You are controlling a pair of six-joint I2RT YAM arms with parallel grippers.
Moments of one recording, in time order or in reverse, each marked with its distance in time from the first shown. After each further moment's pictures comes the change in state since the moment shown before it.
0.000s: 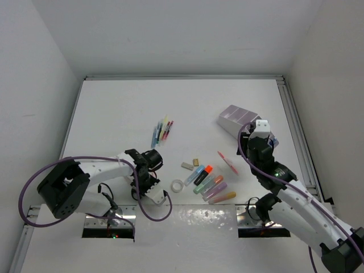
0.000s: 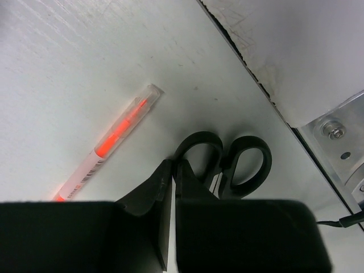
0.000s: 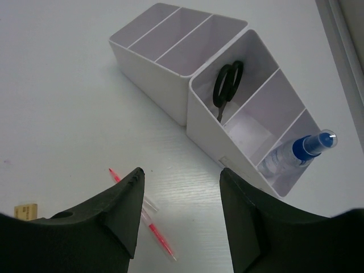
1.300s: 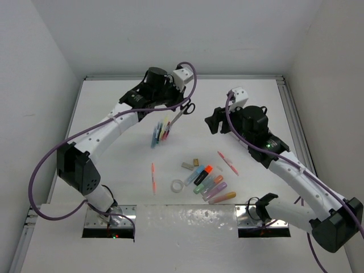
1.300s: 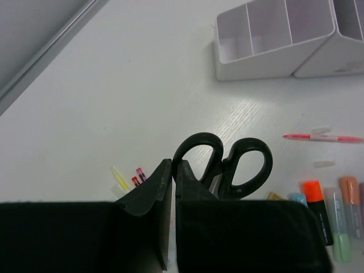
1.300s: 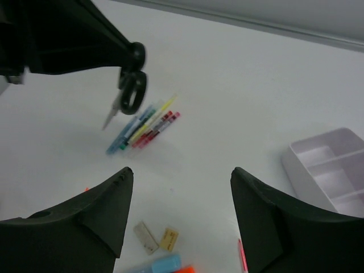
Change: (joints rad) left arm 0.217 0.243 0.928 0.417 -0.003 -1.287; right arm -0.013 0.341 0.390 0.151 -0.551 -0.059
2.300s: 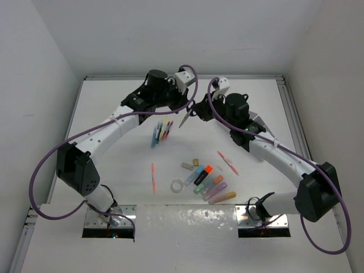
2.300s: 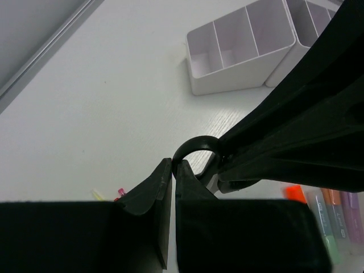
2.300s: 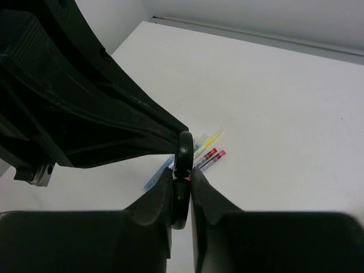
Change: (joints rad) left arm -0.014 -0.005 -0.058 0.113 0.101 -0.025; right arm 0.008 0.314 0.096 0.326 -0.184 0.111
